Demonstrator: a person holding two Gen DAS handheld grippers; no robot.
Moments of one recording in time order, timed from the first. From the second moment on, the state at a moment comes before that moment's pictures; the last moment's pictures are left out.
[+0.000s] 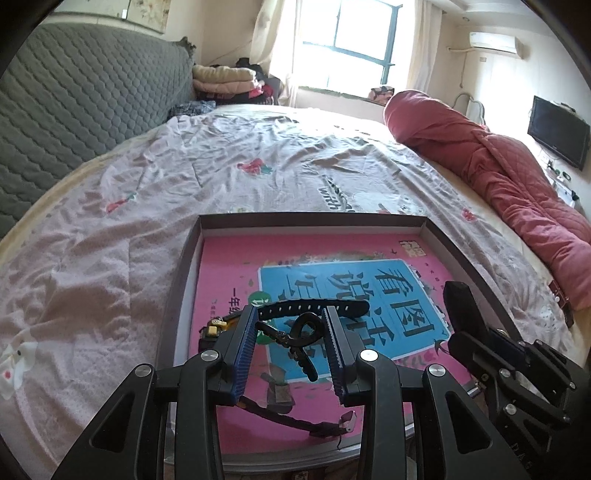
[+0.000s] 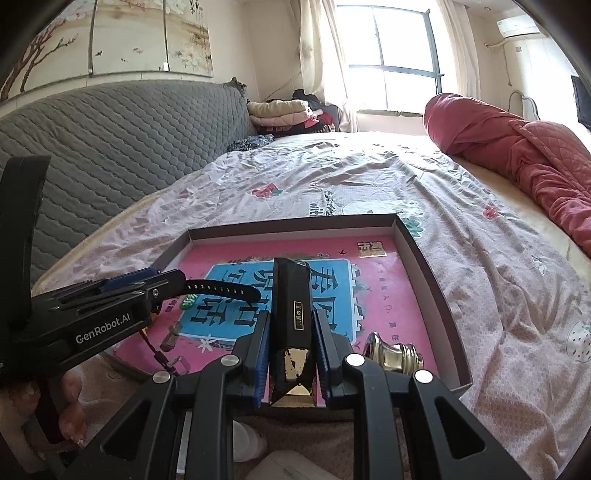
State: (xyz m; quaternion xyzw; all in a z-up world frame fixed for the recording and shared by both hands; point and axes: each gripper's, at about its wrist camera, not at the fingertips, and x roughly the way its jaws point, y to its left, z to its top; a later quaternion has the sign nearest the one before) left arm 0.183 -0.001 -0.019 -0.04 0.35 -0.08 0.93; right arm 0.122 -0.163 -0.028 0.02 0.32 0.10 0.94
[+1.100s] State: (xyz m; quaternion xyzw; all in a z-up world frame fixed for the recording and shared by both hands) left arm 0.196 -0.025 -0.049 -0.01 0.42 -0.11 0.90; right arm 0.138 -0.161 -0.049 -0.03 0.37 0.08 0.93
